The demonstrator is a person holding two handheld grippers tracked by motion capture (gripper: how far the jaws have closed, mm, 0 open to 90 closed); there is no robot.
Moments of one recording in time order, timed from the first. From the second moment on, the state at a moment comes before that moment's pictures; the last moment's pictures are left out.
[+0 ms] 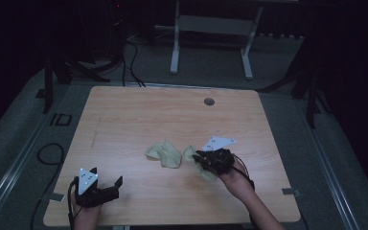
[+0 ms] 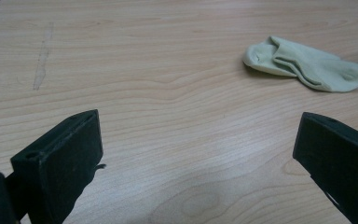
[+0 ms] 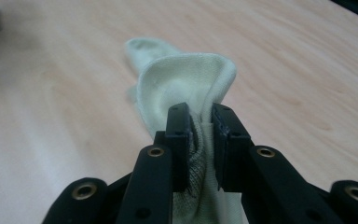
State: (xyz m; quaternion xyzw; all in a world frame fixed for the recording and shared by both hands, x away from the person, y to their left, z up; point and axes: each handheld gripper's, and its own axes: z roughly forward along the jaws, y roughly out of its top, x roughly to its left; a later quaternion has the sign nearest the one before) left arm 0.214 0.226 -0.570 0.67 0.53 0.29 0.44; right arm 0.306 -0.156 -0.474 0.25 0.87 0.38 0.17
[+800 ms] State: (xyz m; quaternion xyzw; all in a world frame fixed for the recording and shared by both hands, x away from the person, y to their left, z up) left arm 0.213 0.222 -0.568 0.68 0.51 0.29 0.44; right arm 0.246 -0.146 -0.561 0.23 0.91 0.34 0.11
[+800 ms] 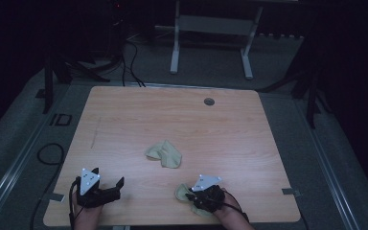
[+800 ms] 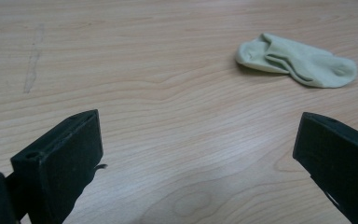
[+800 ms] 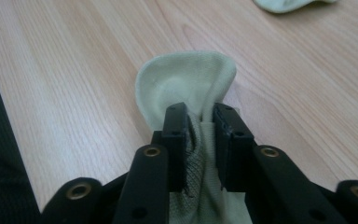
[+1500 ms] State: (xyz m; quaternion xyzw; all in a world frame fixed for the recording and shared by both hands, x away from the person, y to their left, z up) left arm 0.200 0.161 -0.550 0.76 0.39 0.22 0.47; right arm 0.239 -0.141 -0.548 0.22 0.90 0.36 0.10
